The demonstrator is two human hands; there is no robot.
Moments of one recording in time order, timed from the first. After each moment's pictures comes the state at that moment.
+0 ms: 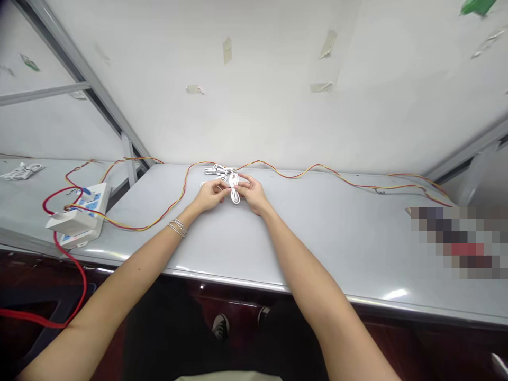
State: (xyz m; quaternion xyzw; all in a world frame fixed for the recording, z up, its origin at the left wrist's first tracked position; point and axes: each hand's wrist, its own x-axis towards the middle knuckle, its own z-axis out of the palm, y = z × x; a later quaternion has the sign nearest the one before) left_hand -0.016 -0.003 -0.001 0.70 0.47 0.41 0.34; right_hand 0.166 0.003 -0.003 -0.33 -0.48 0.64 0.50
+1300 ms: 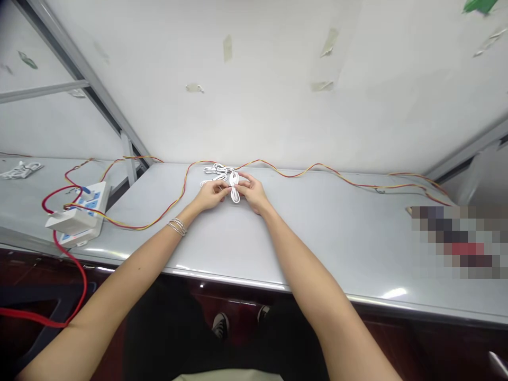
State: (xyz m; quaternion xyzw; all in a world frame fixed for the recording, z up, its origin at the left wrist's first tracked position) left_hand -0.017 0.001 -0.005 0.73 0.47 0.38 0.32; right_hand 0.166 0.004 -0.004 -0.32 -0.49 0.64 0.50
